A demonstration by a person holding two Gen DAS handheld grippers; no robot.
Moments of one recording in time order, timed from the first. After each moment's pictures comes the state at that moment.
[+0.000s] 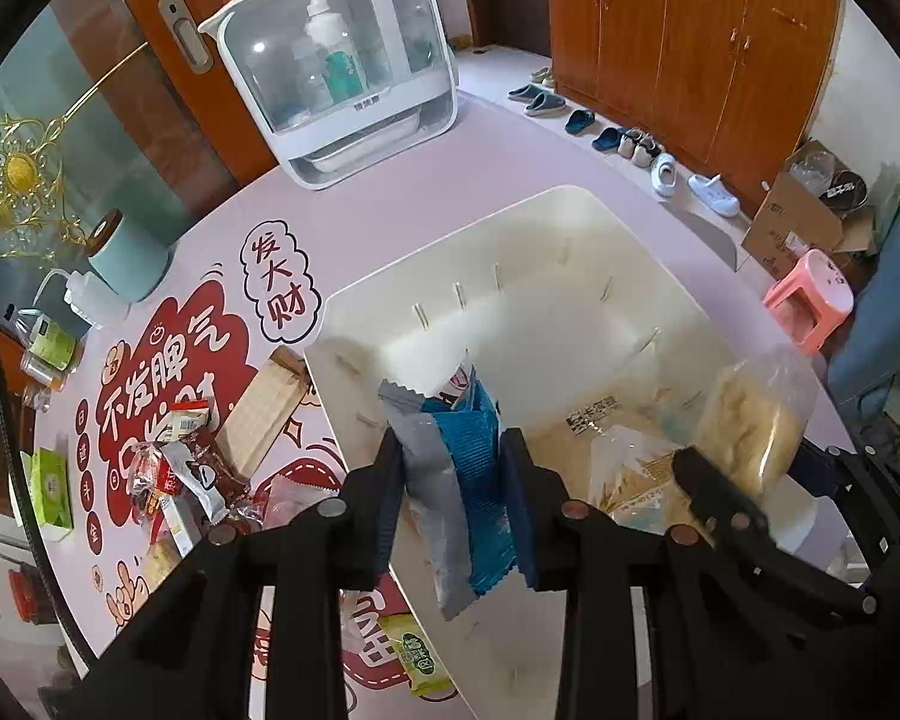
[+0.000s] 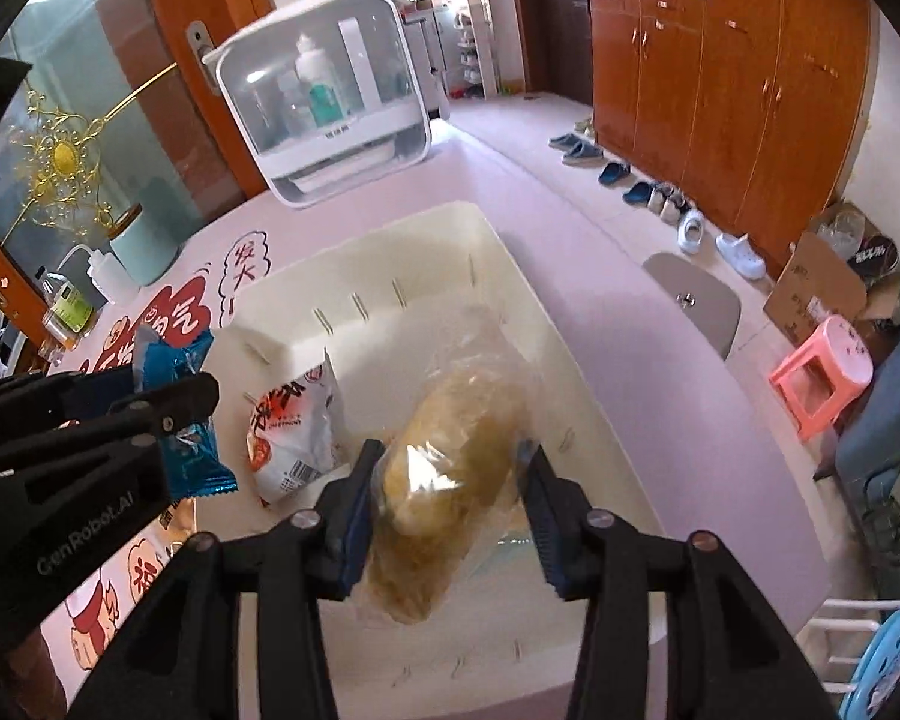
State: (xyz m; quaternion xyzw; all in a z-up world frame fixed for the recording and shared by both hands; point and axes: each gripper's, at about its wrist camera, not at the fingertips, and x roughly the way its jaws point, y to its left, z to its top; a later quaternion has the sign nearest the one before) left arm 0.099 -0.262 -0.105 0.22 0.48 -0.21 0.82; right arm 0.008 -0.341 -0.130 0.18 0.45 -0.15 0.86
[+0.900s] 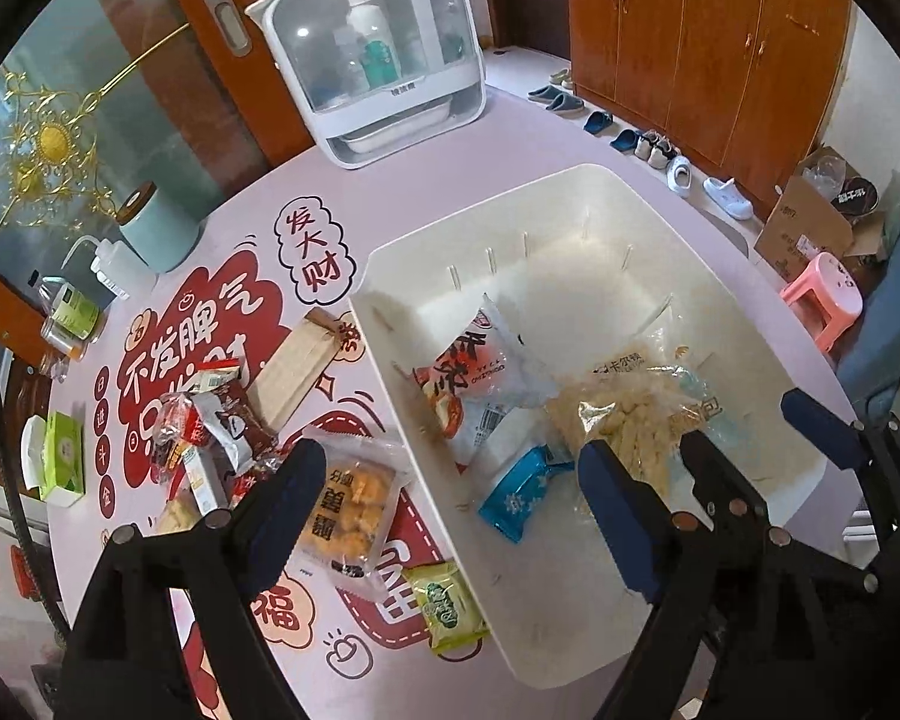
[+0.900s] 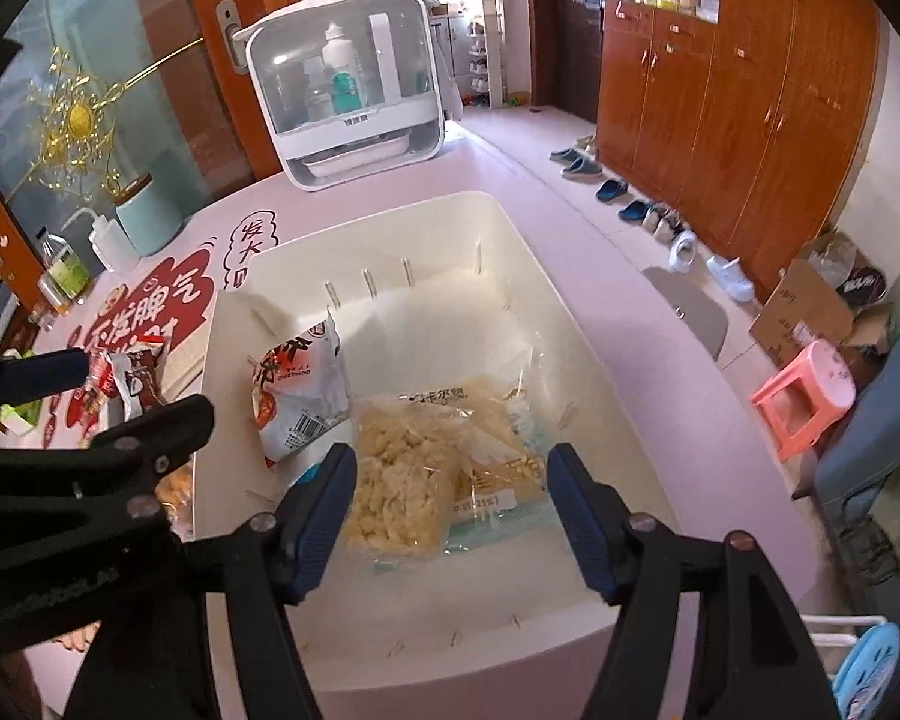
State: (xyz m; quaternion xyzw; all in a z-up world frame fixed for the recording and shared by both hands) left arm 0.071 -0.219 -0.096 0.20 0.48 -0.19 0.83; right arm -0.008 -0.302 -0.121 0.11 0.44 -0.18 0.88
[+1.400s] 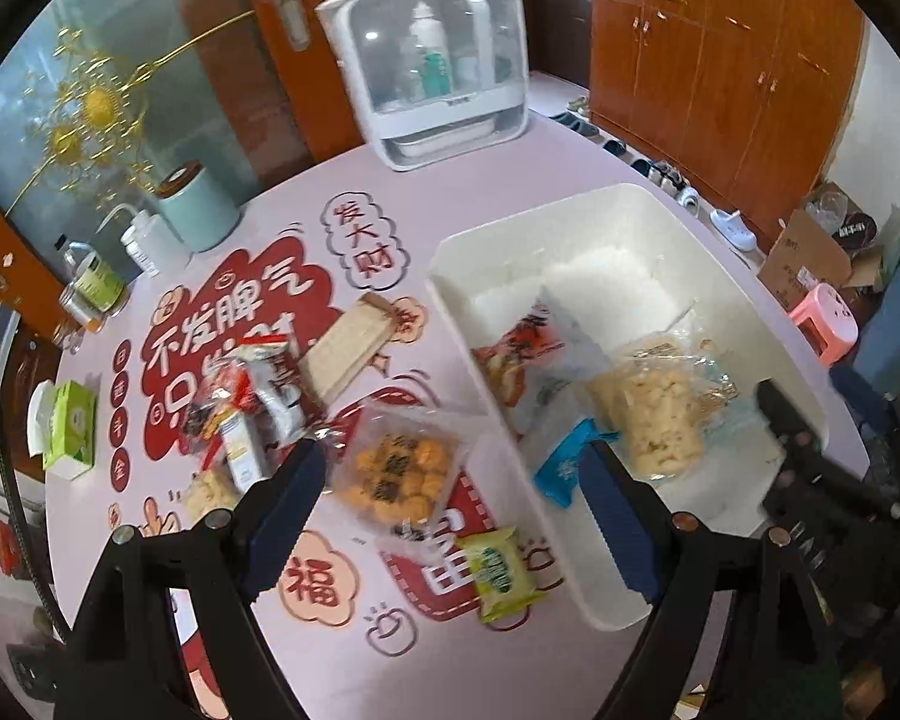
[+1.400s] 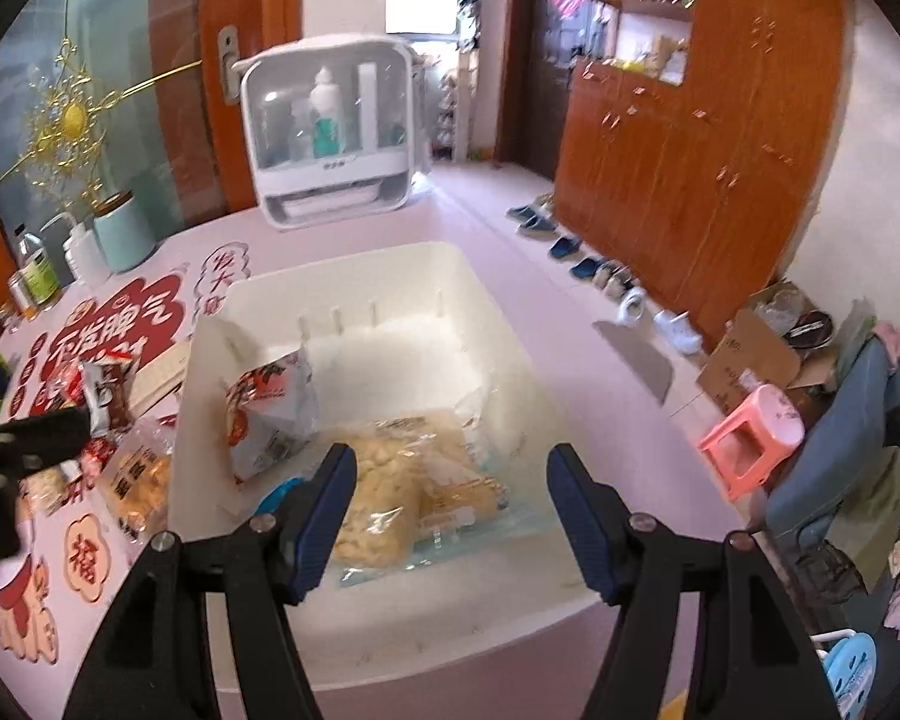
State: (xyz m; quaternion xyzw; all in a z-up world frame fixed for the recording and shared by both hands) left arm 0.062 -0.147 -0.076 0.17 0.46 -0.18 0.85; right arm -0.032 -0.285 -0.110 0.06 0.38 -0.24 0.89
